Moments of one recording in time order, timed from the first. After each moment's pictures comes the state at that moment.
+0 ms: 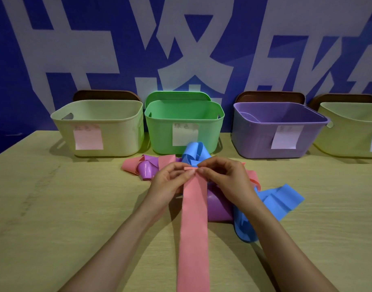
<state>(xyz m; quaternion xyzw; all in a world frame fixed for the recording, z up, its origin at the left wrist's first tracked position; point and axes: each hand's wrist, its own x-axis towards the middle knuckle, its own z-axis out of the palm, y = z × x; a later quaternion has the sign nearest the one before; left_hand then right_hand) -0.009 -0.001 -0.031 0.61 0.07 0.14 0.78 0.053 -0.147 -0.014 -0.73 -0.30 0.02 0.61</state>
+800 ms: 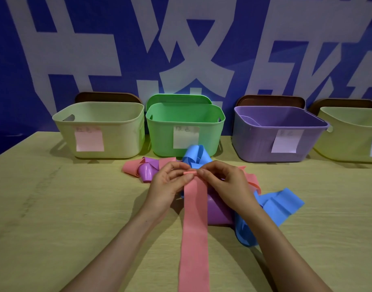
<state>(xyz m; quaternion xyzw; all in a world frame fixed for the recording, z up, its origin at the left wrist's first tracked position) -0.008 0.002 -0.033 0.59 0.06 0.16 0.79 0.051 -0.146 -0.015 -0.77 -0.31 -0.02 0.56</state>
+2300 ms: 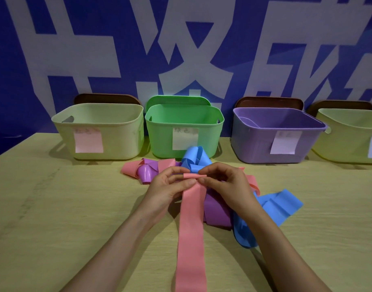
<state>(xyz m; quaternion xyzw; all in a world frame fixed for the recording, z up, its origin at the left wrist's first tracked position) -0.012 0.005 -0.029 0.58 0.08 0.09 0.80 0.054 -0.151 -0.018 -0.74 -0.29 0.03 0.61</state>
